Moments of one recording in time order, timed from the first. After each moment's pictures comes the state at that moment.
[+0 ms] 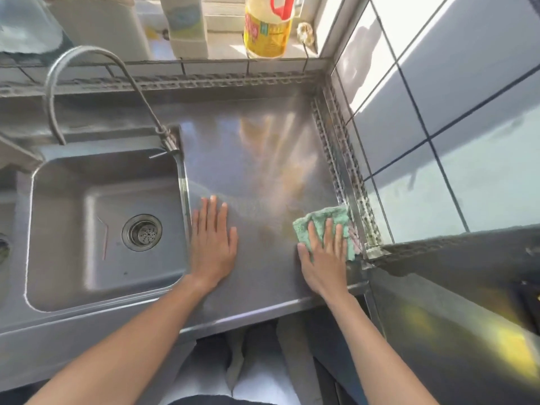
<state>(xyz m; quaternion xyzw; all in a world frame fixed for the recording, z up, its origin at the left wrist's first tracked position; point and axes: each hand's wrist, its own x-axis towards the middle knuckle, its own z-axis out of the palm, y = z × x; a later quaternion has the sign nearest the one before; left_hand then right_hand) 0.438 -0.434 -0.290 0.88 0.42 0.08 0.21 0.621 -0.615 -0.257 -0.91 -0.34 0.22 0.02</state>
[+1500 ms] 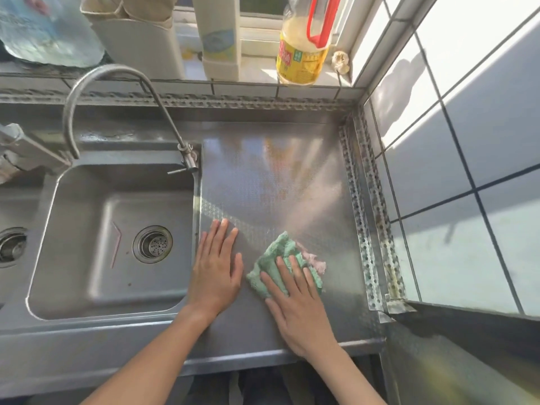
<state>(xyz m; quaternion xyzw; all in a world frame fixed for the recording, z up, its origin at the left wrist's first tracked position) 0.438 -0.434 -0.299 0.87 0.44 0.13 0.20 0.591 -0.597 -0.270 -0.76 -0.63 0.18 0.02</state>
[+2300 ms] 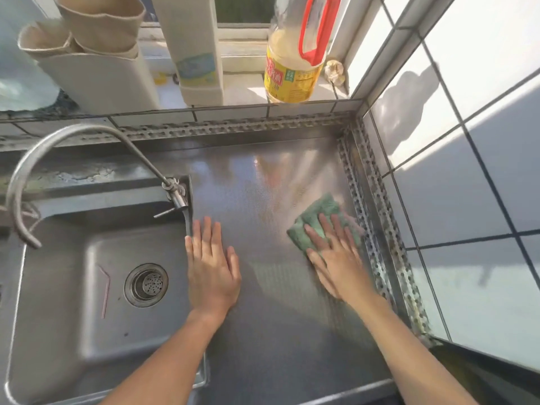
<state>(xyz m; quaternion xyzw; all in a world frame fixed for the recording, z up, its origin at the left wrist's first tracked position) 0.483 -0.353 -0.312 0.84 0.50 0.15 0.16 0.720 -0.494 -0.279 -0.83 -0.52 0.18 0.01</state>
